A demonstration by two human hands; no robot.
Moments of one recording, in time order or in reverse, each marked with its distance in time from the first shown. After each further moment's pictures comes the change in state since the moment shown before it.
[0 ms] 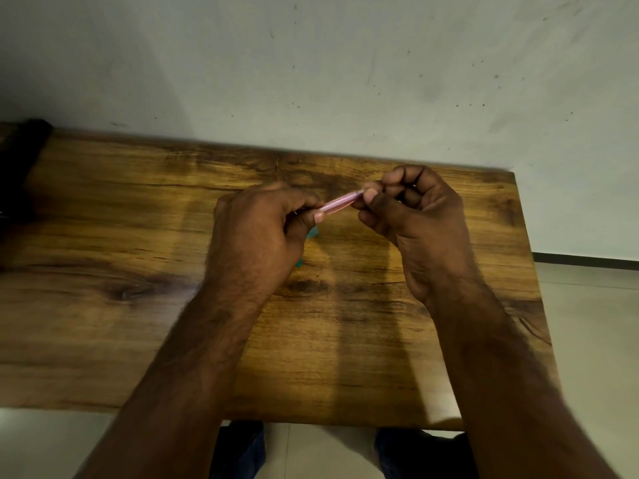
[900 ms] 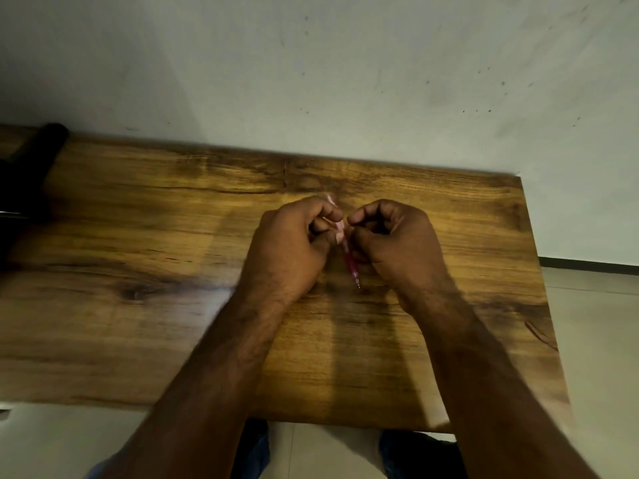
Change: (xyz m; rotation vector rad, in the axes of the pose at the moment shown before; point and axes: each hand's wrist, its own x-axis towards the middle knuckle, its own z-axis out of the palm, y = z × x) left_hand -0.004 0.005 0.021 -0.262 -0.123 -0.255; right_hand -0.001 0.023 0.009 -0.563 0.002 0.105
